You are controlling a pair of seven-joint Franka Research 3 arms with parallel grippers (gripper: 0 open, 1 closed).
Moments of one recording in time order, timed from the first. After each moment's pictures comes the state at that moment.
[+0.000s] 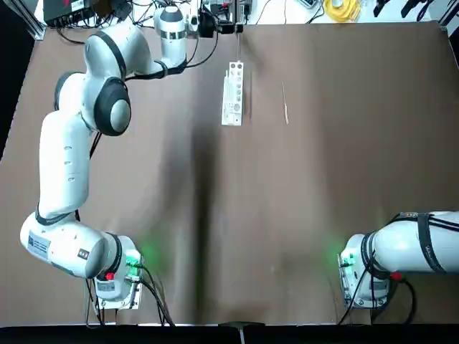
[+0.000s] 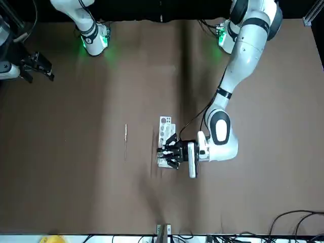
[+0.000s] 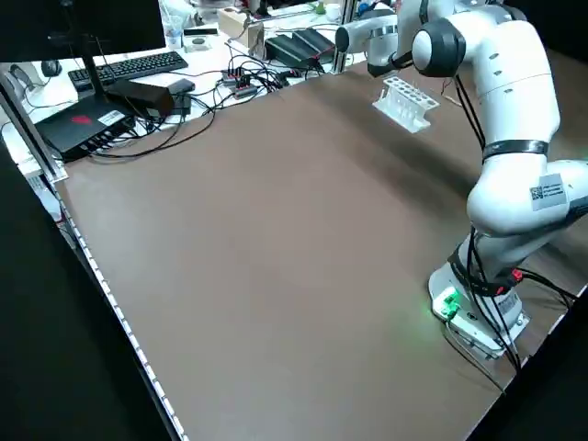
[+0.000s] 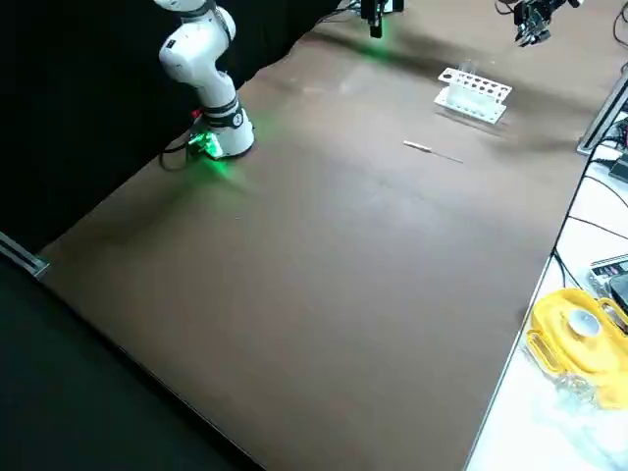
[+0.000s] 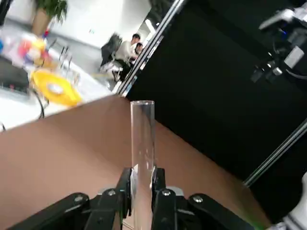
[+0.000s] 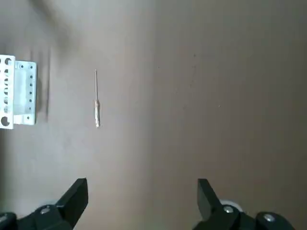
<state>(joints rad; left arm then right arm) -0.34 0.88 -0.15 -1.23 -1.59 2.09 1.43 0.18 -0.16 -0.11 -1.72 0.06 1.62 0.03</state>
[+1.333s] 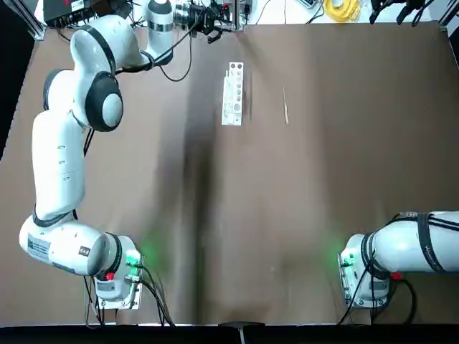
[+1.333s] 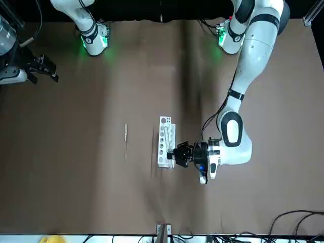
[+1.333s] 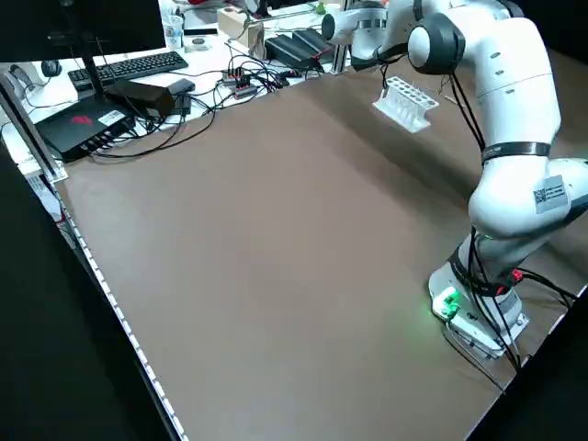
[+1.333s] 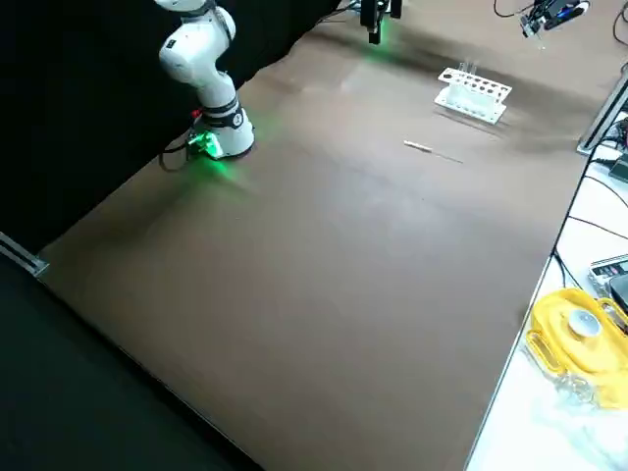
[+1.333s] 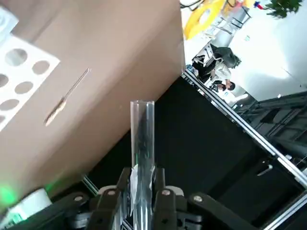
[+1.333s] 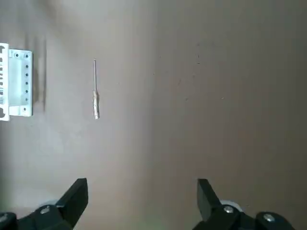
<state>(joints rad) -0.26 0.84 -0.14 -1.24 -1.44 2.02 -0.33 0.19 -0.15 -0.11 -1.74 0.06 1.60 0.03</state>
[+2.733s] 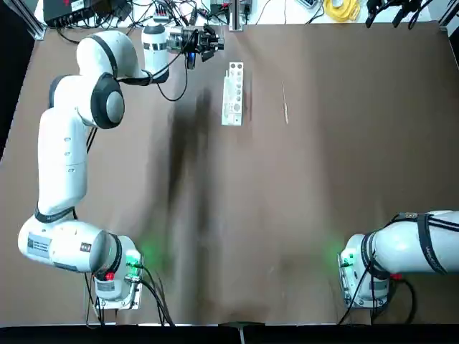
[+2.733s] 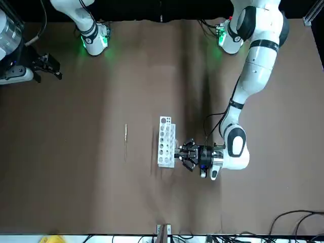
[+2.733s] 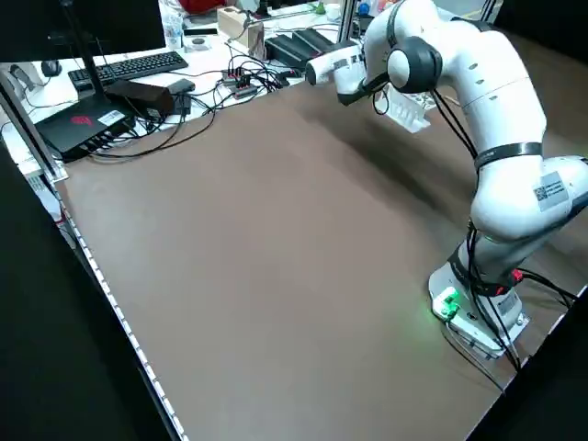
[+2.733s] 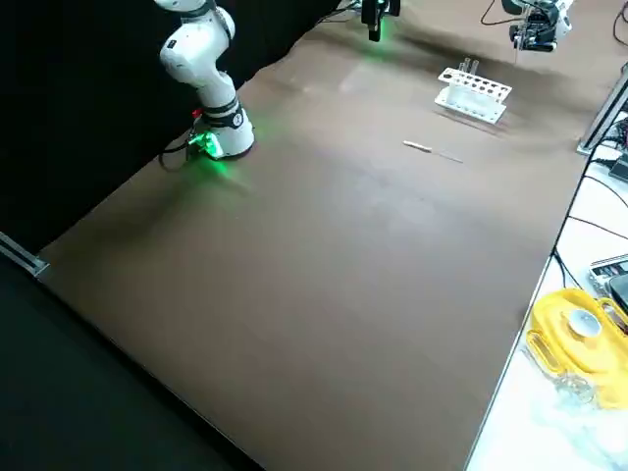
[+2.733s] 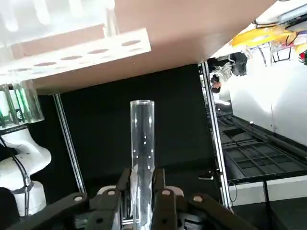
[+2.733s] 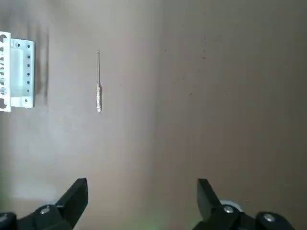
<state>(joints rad) -0.18 0.97 -0.14 -1.27 -1.58 1.80 -0.69 0.21 -0.15 -0.11 -1.74 0.06 1.58 0.04</state>
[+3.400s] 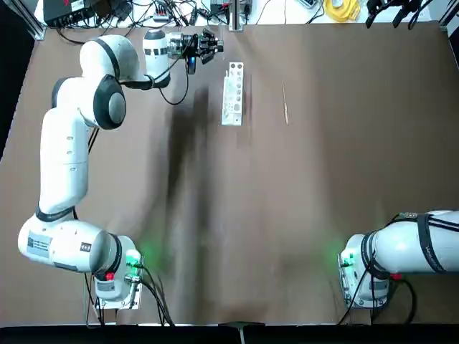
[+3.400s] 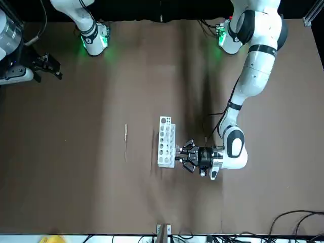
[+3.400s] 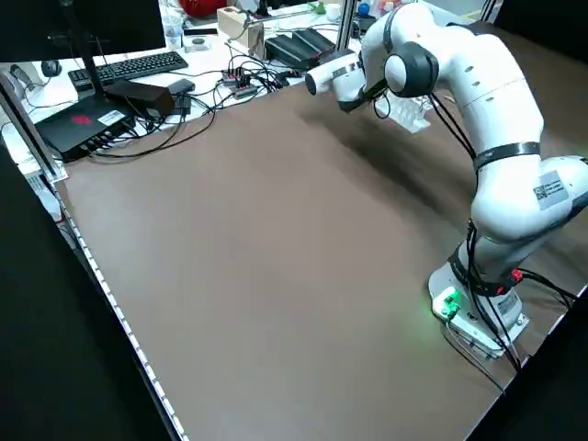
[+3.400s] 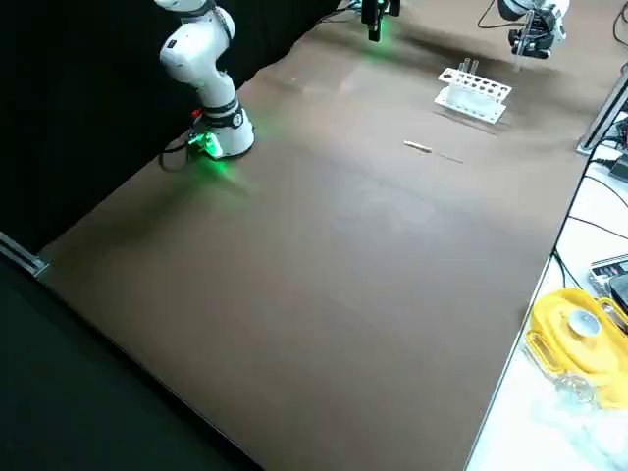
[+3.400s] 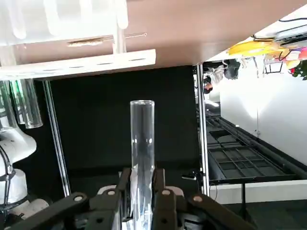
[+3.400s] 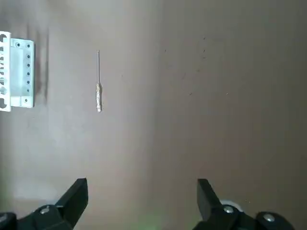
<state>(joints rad) -0.18 1.01 -0.14 -1.27 -1.64 1.80 -0.74 0.21 -0.15 -0.11 -1.74 0.06 1.58 0.04</state>
